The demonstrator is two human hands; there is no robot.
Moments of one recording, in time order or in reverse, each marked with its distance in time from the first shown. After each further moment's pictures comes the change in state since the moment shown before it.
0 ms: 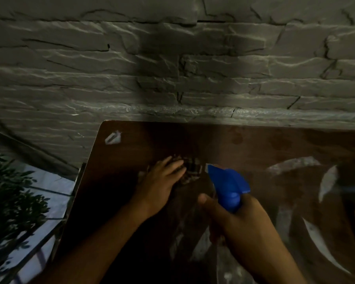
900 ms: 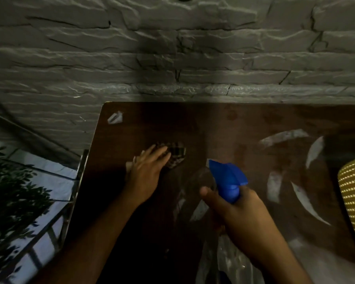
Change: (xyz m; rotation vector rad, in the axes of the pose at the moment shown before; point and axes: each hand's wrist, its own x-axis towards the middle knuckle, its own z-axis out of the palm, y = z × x) left_hand -0.055 -0.011 0.003 -0.076 0.083 -0.095; right_hand -0.045 0.037 0.010 -0.037 0.015 0.006
